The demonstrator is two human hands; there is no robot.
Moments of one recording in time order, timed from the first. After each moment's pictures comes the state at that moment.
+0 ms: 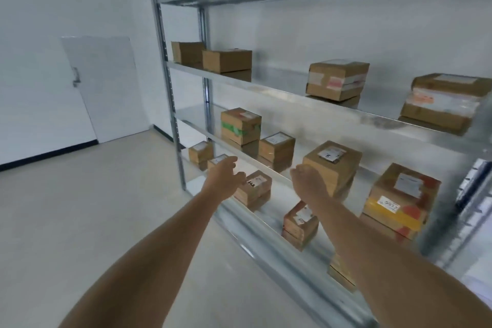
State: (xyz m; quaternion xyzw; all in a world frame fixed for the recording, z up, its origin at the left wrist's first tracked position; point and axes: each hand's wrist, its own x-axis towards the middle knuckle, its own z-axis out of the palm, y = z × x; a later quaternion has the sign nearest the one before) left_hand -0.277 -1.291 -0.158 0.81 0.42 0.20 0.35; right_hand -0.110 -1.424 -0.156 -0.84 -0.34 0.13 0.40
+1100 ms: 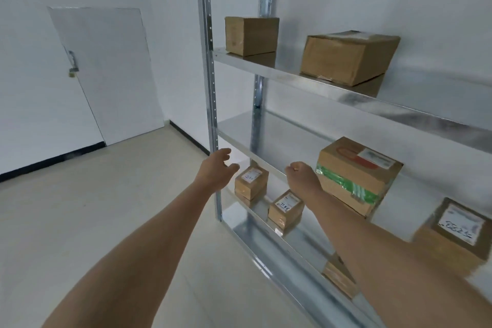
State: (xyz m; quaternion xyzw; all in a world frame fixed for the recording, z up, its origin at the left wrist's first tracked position) left_hand -0.277 -0.545 -0.203 0.79 0.44 0.22 0.37; right_hand -0.101 -0.672 -0.211 -0.84 -0.31 0.21 0.39
